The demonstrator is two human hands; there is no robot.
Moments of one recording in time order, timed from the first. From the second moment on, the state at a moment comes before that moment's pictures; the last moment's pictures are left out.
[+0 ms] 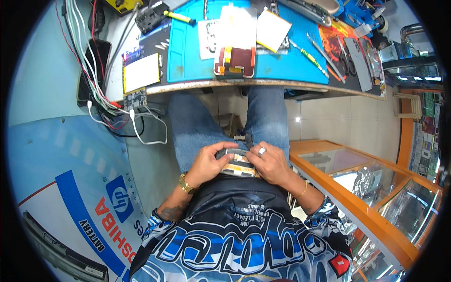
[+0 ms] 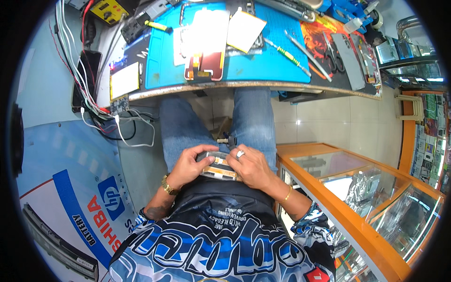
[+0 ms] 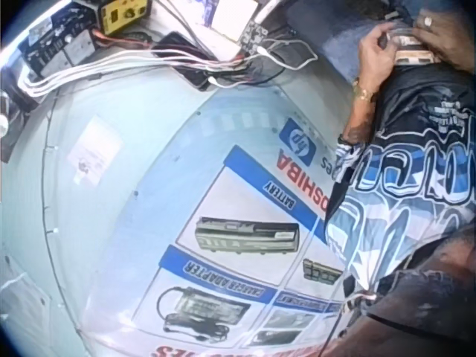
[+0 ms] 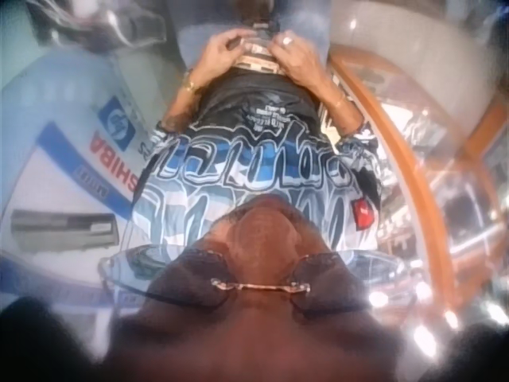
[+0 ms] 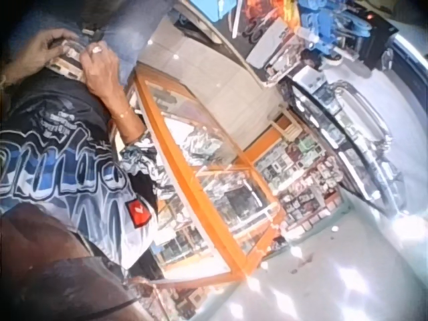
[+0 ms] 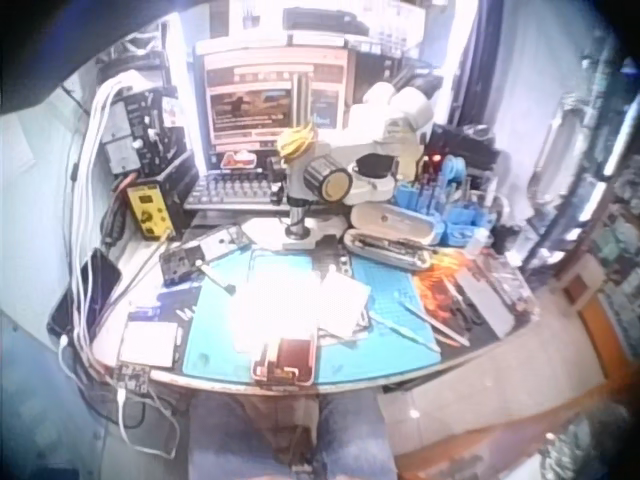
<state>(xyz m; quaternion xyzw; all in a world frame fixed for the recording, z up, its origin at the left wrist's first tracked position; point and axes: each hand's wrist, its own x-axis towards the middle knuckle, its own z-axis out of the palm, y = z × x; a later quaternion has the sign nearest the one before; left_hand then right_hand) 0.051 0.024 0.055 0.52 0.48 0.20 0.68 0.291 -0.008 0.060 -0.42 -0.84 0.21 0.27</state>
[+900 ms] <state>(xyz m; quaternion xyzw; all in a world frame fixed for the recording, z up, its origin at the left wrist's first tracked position) 0.122 0.015 0.027 0.23 0.36 0.45 0.78 0.252 -0.020 0.095 -0.63 -0.48 0.50 0.36</state>
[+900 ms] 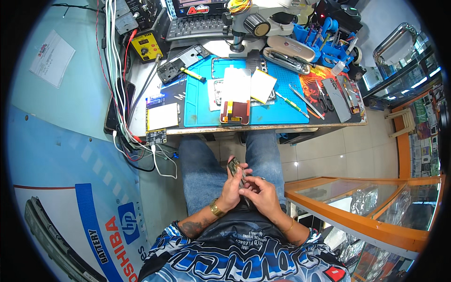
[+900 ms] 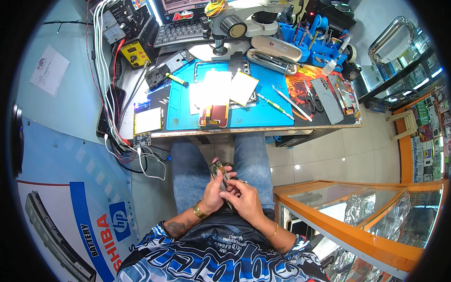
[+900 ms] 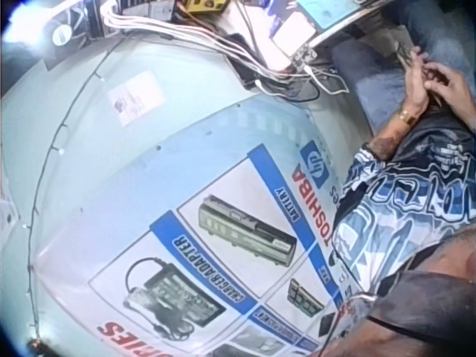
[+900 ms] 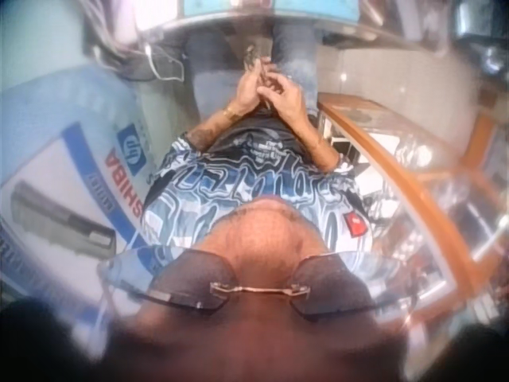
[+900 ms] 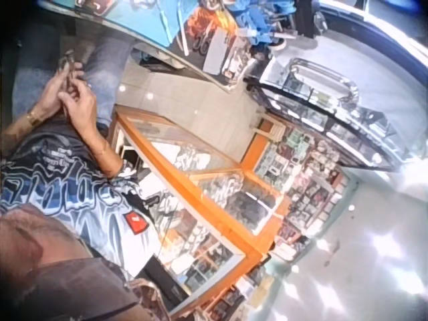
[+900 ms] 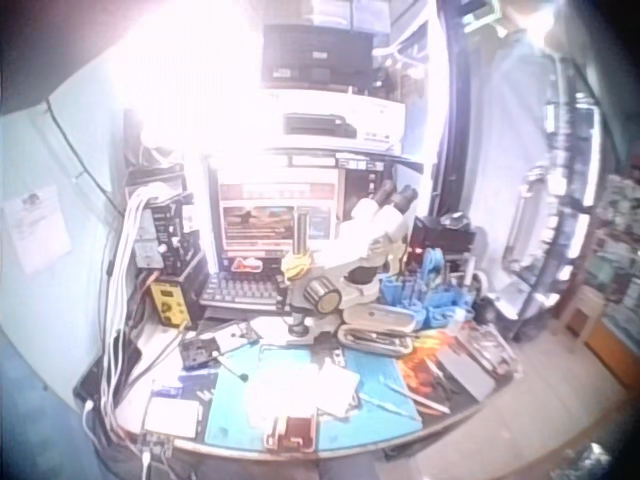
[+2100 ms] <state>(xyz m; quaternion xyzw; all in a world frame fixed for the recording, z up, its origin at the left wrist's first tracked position) 0.110 0.004 0.027 0.35 0.31 0.55 0.70 0.244 -0.020 0.071 -0.52 -0.42 0.62 0.41</state>
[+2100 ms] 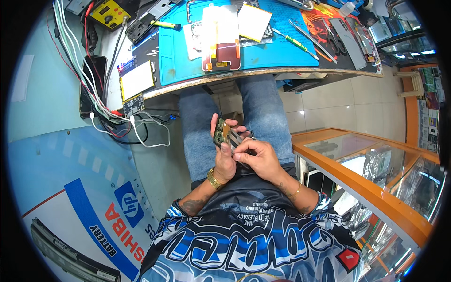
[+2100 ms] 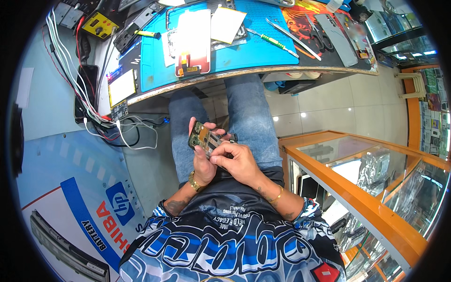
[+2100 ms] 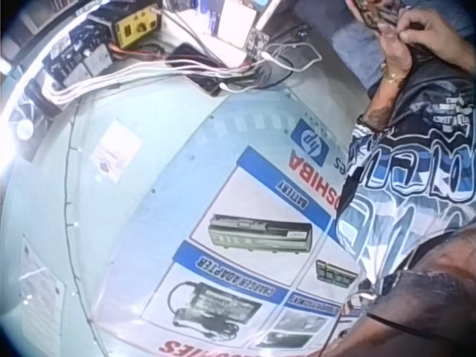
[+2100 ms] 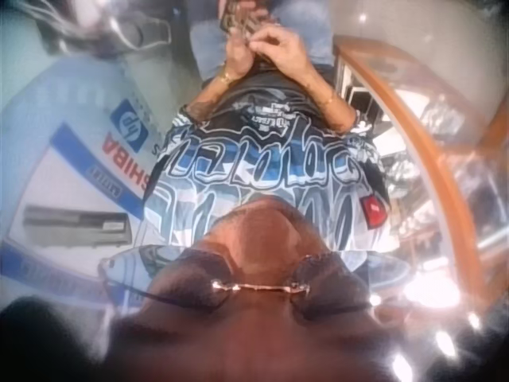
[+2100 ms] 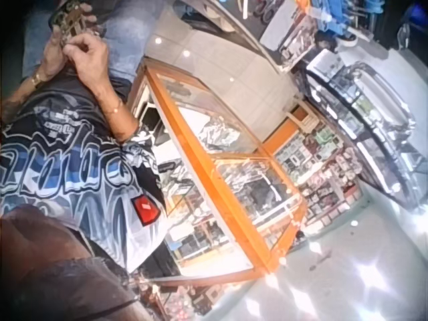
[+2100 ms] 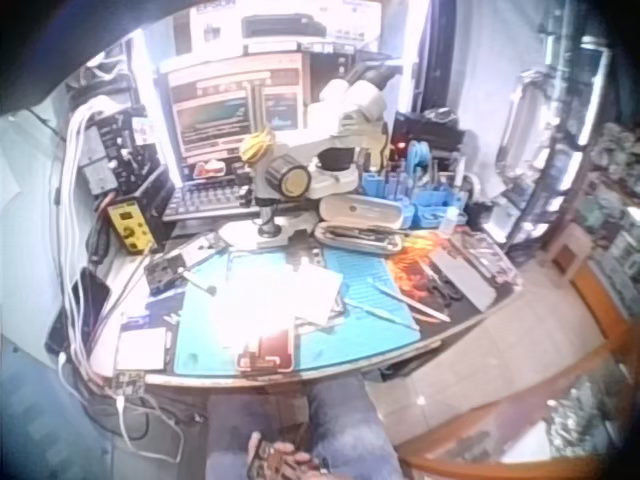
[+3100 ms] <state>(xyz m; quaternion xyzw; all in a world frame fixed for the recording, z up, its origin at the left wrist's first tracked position) 0.111 0.005 0.036 0.30 0.29 0.60 0.68 0.233 -0.026 0.063 -0.59 -0.38 0.55 0.45</state>
